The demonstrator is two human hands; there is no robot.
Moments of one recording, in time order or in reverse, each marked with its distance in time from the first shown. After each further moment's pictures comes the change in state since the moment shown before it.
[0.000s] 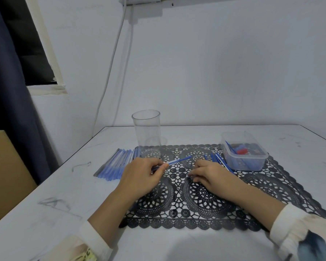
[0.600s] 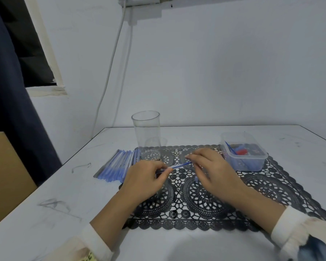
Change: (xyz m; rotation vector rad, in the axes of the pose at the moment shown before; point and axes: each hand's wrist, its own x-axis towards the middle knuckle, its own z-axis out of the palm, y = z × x) left_hand -0.002 0.007 0.004 0.038 -0.011 0.039; right_hand -0.004 -0.019 -0.007 -0.035 0.507 -0.124
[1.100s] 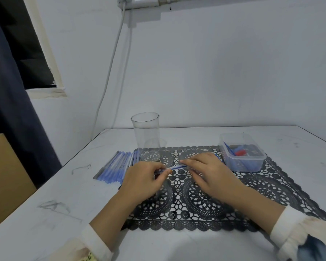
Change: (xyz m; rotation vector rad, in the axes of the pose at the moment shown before) left_hand 0.000 0.000 -0.002 0.017 0.006 -0.002; right_hand 0.001 0.000 -0.001 -0.073 -0.137 -0.059
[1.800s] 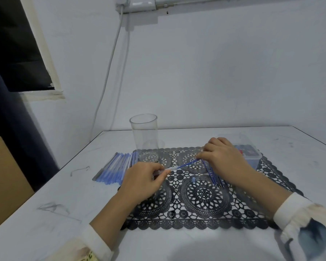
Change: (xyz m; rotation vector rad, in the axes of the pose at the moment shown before) left_hand 0.000 -0.001 0.001 -0.008 -0.015 0.011; right_hand 0.011 0.036 -0.028 -0.401 -0.147 0.017
